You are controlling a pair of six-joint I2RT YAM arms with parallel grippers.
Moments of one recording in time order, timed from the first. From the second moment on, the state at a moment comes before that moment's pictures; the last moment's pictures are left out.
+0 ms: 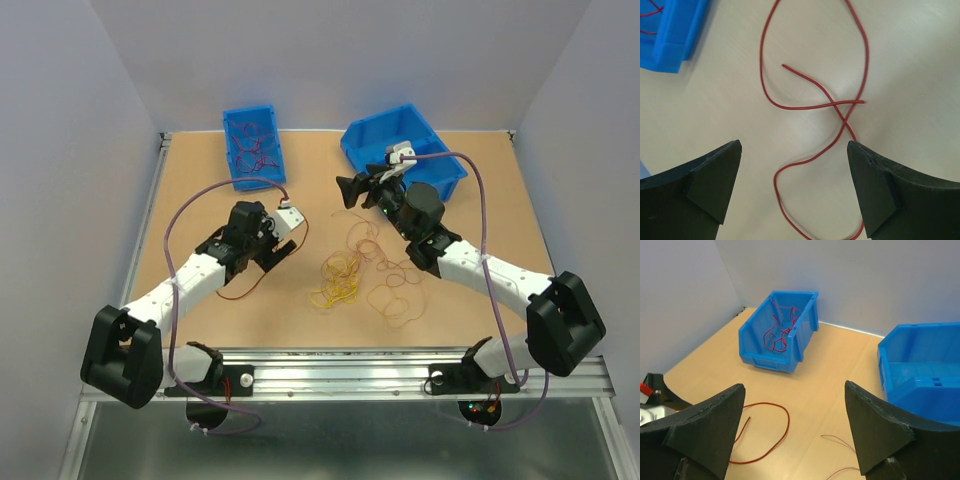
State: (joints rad) left arm -0.42 1.24 0.76 -0.25 -0.03 0.53; right arm 0.65 1.39 0.90 0.62 0.09 0.15
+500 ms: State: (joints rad) left arm -0.51 1.33 0.71 -0.19 -0.01 0.64; right arm 0.65 1.39 0.90 0.62 0.09 0.15
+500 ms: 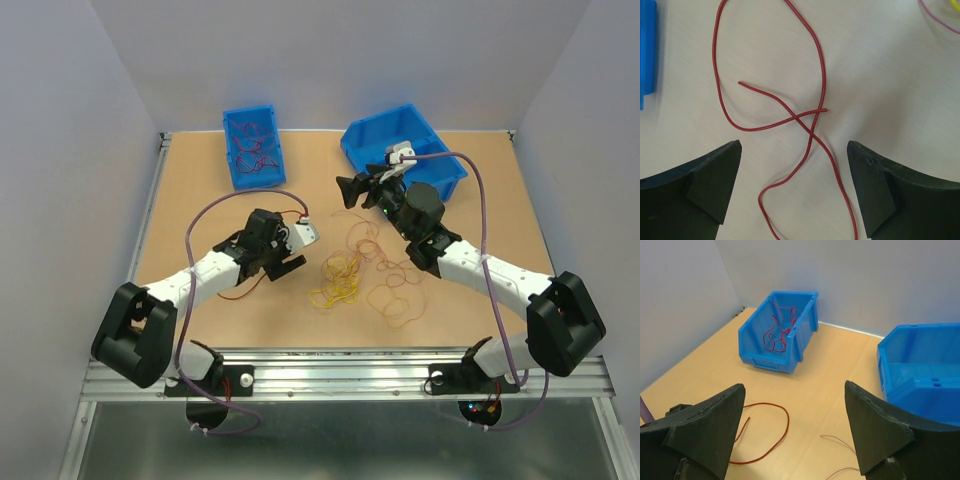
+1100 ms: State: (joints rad) left arm -0.50 1.57 0.84 -0.22 -0.04 0.73; right arm 0.65 1.39 0.90 0.62 0.09 0.14
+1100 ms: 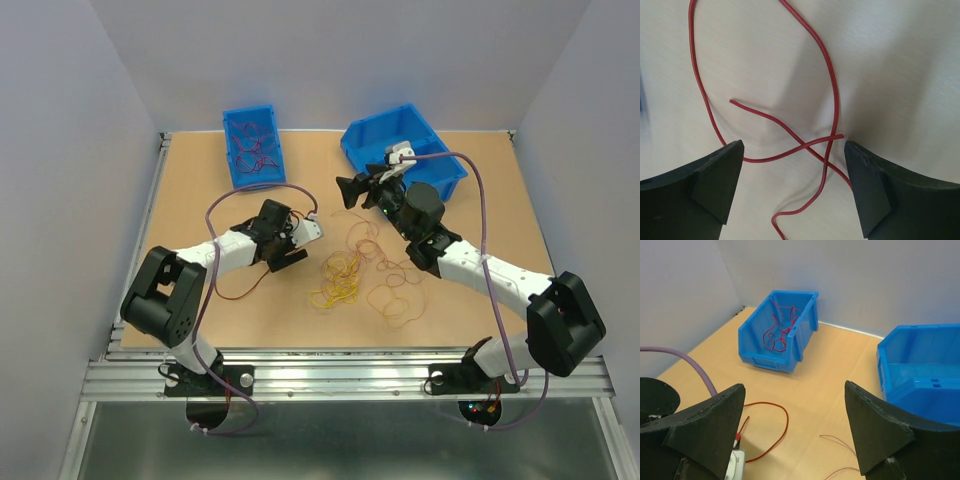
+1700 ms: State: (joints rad) left arm -0.43 1.71 0.99 -0.37 0.10 0.73; right arm 0.65 1.37 0.90 0.62 0.08 0.14
